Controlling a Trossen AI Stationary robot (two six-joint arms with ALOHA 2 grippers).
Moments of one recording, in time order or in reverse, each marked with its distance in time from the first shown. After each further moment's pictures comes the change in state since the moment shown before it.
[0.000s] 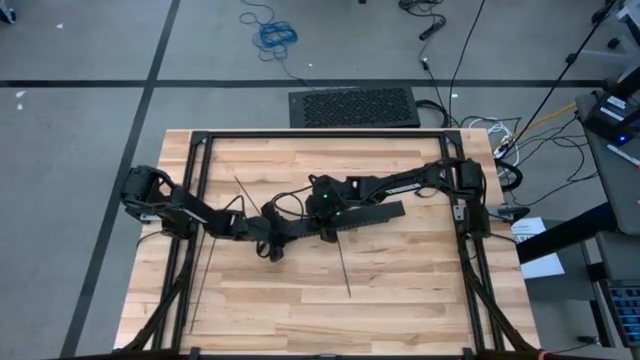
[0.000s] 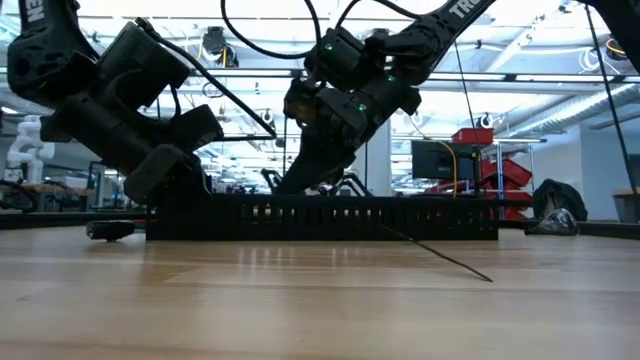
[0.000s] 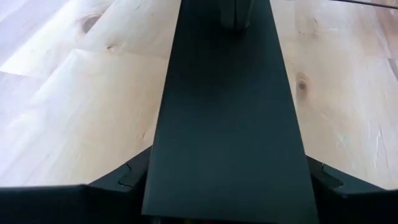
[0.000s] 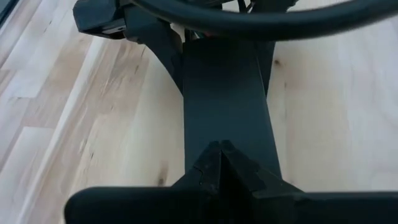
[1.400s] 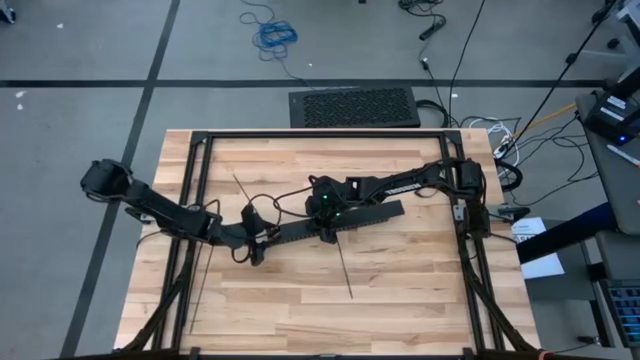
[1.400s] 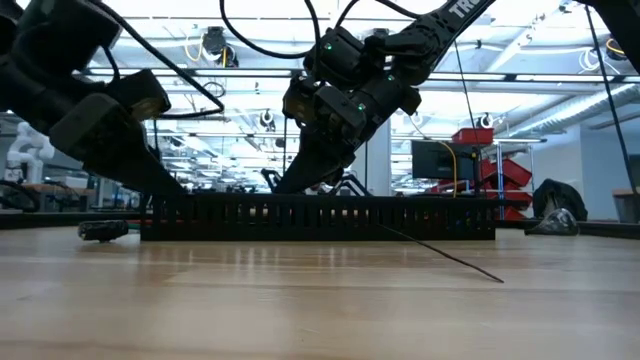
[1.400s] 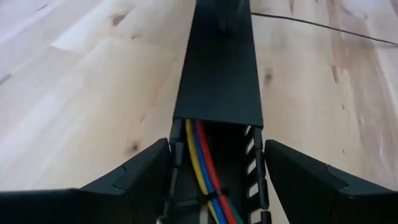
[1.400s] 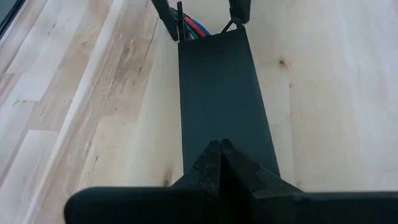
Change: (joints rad) left arm -0.185 -0.384 -0.132 -0.266 -0.147 -0.218; right arm -0.011 -0.001 -0.001 0.000 0.003 0.011
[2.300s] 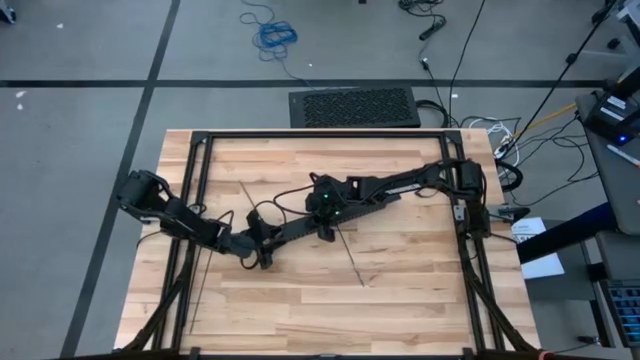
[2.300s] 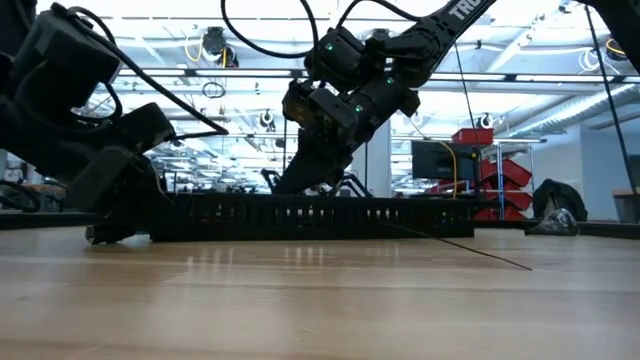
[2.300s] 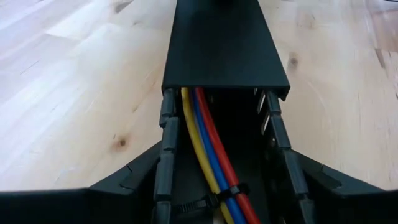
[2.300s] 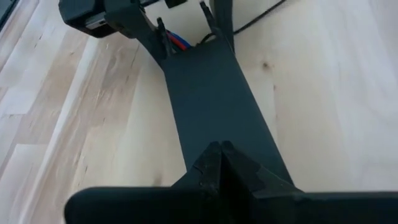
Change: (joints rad) left arm -0.009 0.402 -0.003 0.392 -0.133 0.003; right arm 0.019 0.007 -0.003 0.042 0.010 0.063
